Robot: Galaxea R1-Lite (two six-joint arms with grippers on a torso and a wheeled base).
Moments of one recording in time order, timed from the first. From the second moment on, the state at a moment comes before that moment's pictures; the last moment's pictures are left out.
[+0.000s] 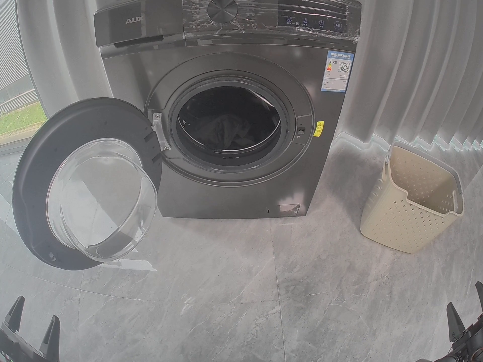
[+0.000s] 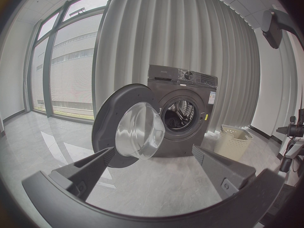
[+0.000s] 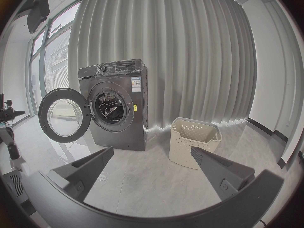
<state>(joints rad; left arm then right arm) 0.00 0.01 -0.02 -0.06 -0.04 -0.08 0.00 0.01 -0.02 -0.01 0.03 -0.02</state>
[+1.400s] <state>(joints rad) 0.00 0.01 -0.02 -0.06 -0.05 -0.08 0.00 0.01 -0.02 -0.01 0.03 -0.02</state>
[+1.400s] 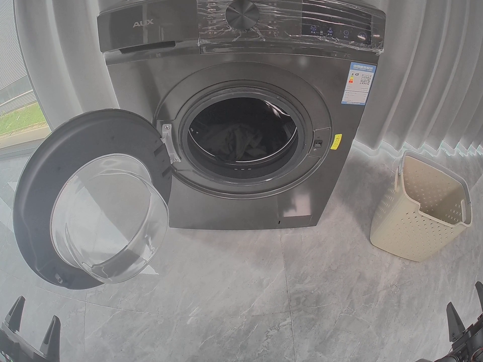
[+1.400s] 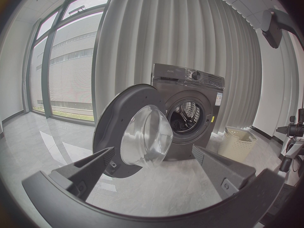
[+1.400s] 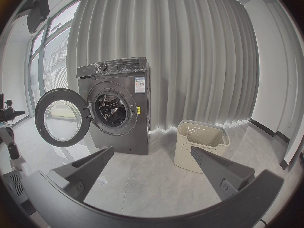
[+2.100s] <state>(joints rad) 0.00 0.02 -0.02 -0.06 -0.05 -0.08 0.00 0.02 -0.02 -0.01 0.03 -0.02</state>
